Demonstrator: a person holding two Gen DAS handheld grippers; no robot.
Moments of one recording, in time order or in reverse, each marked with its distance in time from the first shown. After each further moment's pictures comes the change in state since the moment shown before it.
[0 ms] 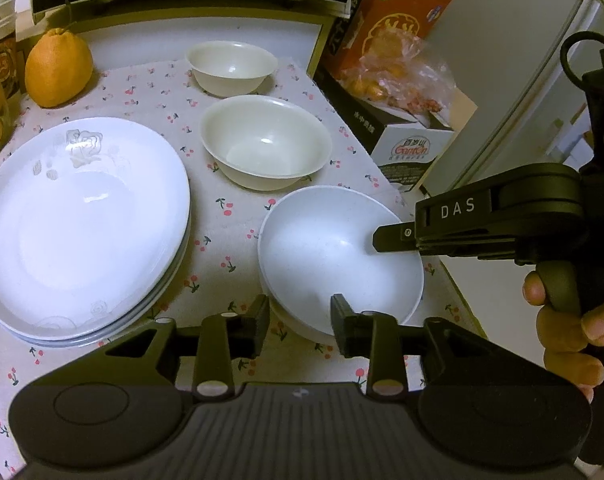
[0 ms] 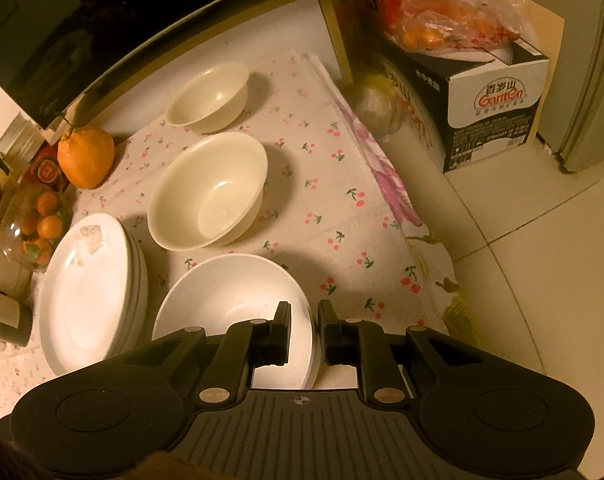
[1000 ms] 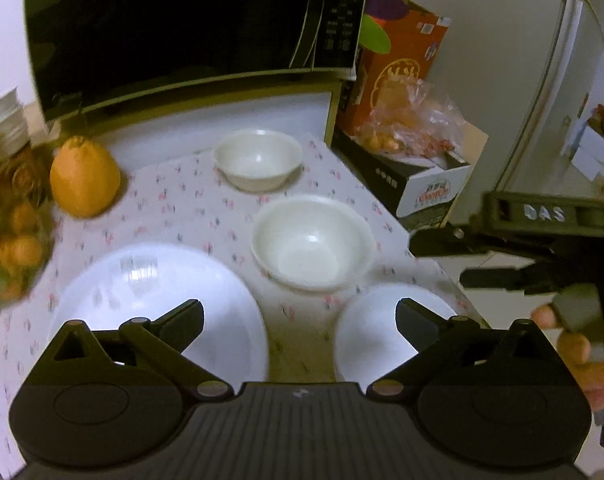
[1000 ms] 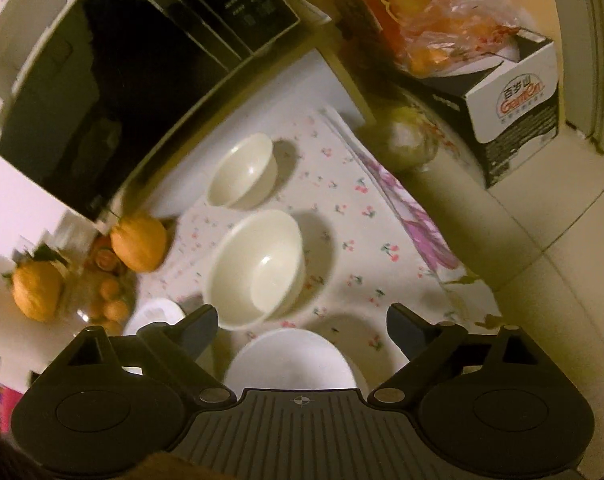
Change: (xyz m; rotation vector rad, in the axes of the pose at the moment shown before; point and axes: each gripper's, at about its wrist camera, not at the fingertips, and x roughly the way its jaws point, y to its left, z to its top) left arm -0.021 0.018 0.049 0.160 -0.147 0.090; right arm -0.009 -0.027 0.017 0.202 -0.152 0.262
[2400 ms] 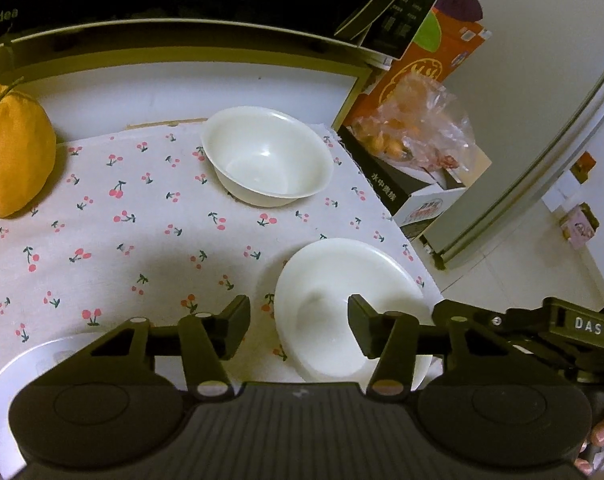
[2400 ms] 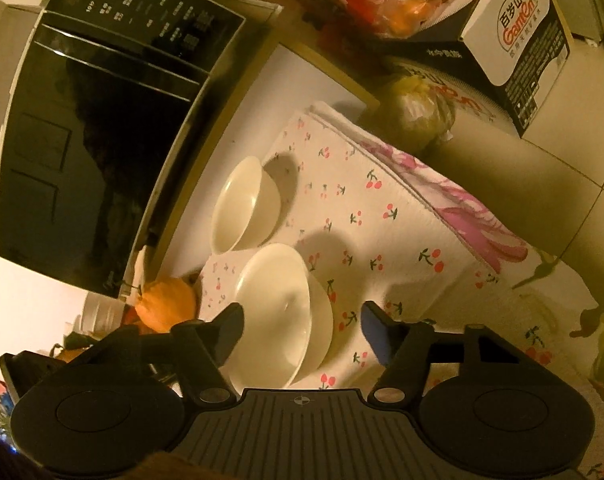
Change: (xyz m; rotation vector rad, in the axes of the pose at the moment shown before) left arm 0.097 0.071 0.044 -0.161 0.121 -0.221; right arm 0.059 -0.029 0.005 0.257 -0.029 0.134
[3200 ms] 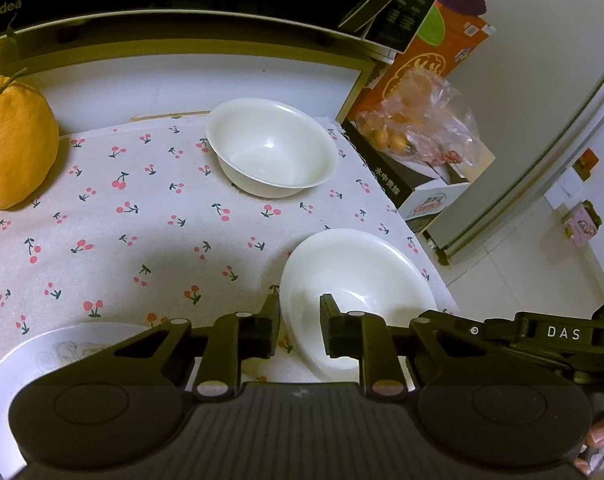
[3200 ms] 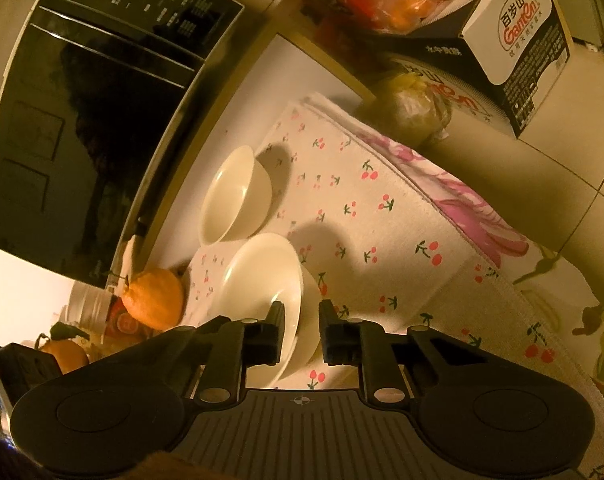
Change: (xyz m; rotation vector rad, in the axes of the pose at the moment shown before) left arm 0.001 0.001 -0.003 0.003 0.011 0.007; right arm 0.005 0.002 -0.004 -0.026 0.007 -0.022
